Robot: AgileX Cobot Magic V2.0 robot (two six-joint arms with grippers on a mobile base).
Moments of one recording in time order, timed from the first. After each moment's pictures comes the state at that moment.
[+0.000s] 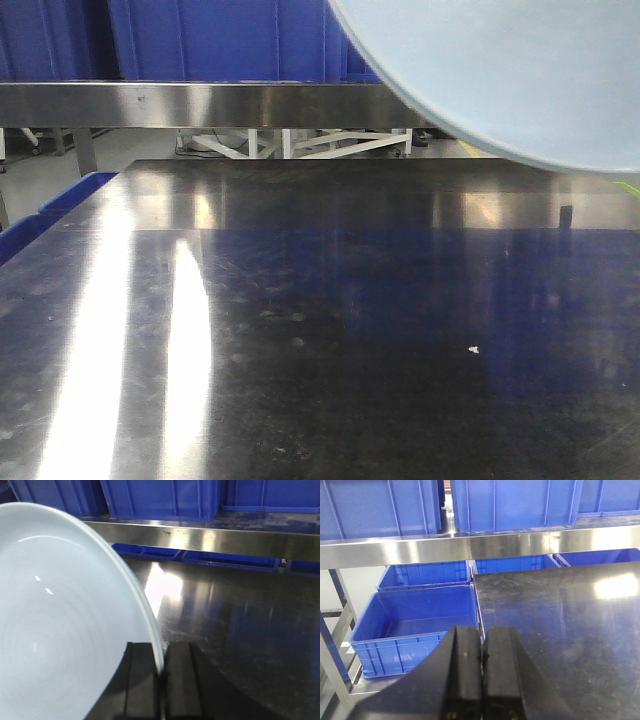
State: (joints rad) left arm -0.12 0.26 -0.32 -0.05 0.29 0.06; right arm 0.36 0.53 -0.55 0.30 0.30 -0.12
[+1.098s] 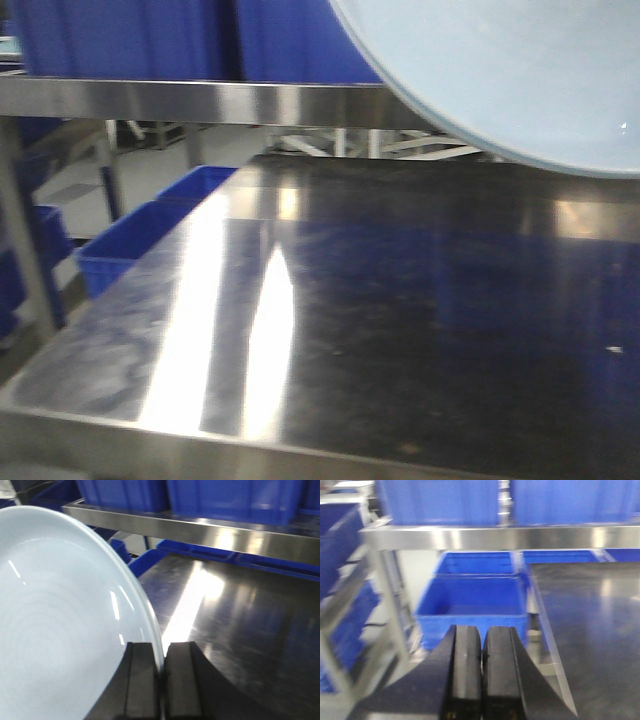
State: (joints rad) left arm -0.12 0.26 -0.32 -0.05 0.29 0.06; right arm 0.36 0.53 -0.55 0.30 0.30 -0.12
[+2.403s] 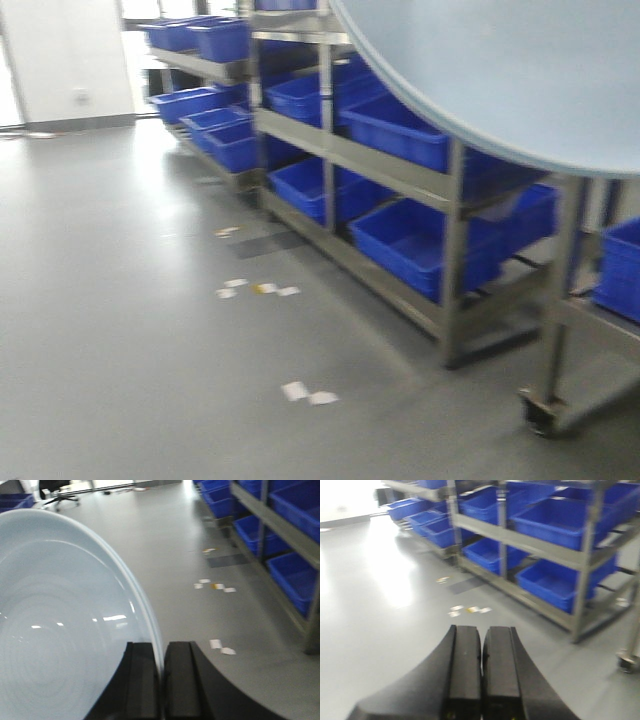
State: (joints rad) left arm -0.12 0.26 -0.32 -0.05 0.29 0.06; right arm 0.36 0.53 -0.55 0.30 0.30 -0.12
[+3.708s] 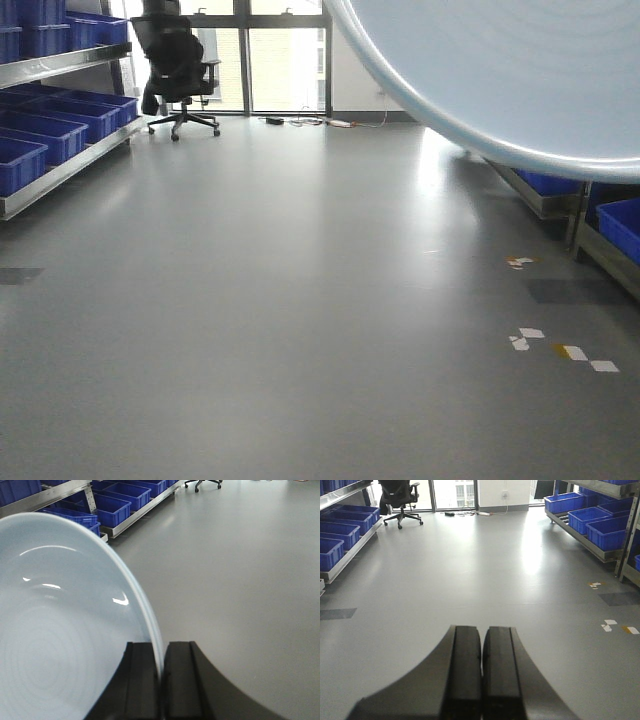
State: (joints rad) left arm -0.12 0.25 -0.32 -0.05 0.29 0.06; right arm 0.36 0.53 -0.55 0.30 0.30 -0.12
